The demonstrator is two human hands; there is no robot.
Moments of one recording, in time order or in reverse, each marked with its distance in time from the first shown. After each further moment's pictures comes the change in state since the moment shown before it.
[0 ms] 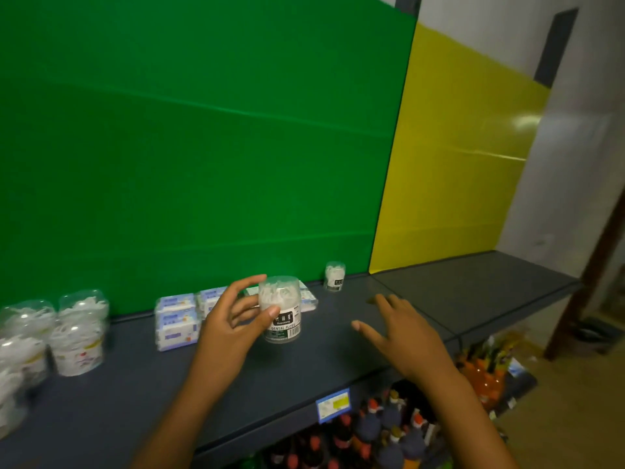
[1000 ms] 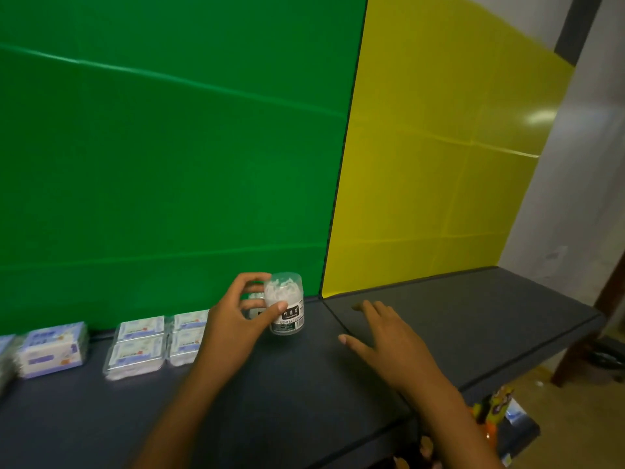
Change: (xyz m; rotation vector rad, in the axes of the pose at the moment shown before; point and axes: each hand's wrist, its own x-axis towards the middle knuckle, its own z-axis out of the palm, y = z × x) left_hand 0.173 -0.105 0.216 0.184 0.077 0.005; right_hand 0.149 0.217 0.042 0.084 -0.034 -0.094
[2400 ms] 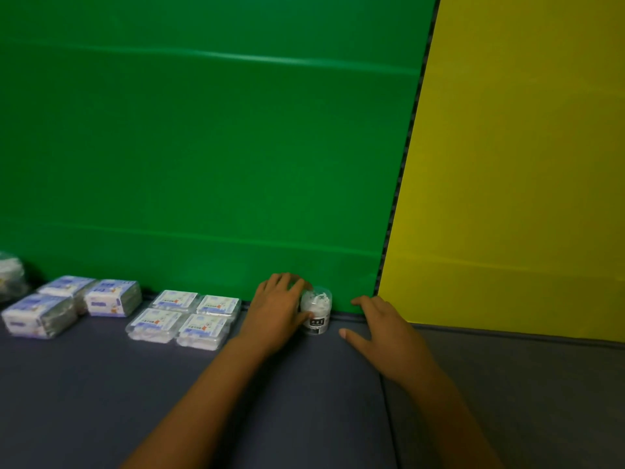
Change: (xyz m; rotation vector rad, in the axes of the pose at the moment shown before) left_hand 0.092 -0.087 0.078 1.304 0.008 0.001; right_hand 0.159 0.066 0.088 0.283 -0.170 -0.444
